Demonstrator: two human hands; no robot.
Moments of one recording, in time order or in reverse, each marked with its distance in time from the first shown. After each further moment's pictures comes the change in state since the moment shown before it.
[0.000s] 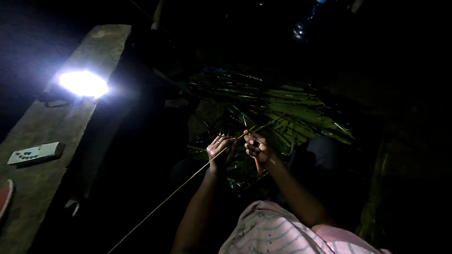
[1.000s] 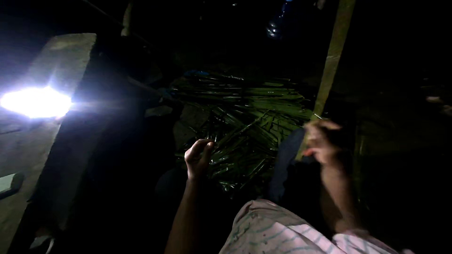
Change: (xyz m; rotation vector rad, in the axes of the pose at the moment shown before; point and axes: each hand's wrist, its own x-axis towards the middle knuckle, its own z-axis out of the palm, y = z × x) left_hand 0.016 0.006 -0.023 -0.471 -0.097 -0.254; right_hand -0.167 -0.112 0.028 -0.993 0.478 -0.962
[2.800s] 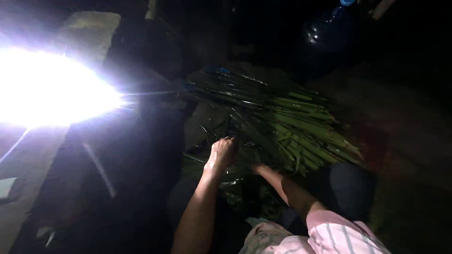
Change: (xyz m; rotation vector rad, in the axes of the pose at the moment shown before) left_hand 0.103 -0.041 0.003 0.896 -0.868 -0.786; right_hand 0.046 0.020 0.257 -1.348 -1.439 1.042
